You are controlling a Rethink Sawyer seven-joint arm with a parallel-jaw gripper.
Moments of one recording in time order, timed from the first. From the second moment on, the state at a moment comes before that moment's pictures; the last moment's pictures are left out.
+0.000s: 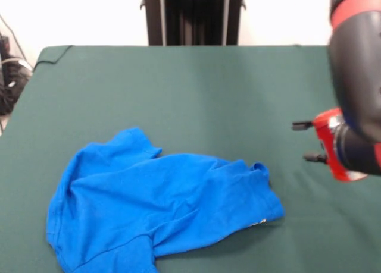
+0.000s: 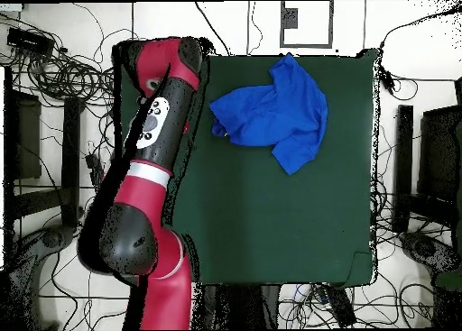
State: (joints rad) arm 0.01 0.50 -1.91 0.22 1.43 1.84 2.53
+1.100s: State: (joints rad) arm 0.30 0.53 -1.78 0.37 0.89 1.19 2.54
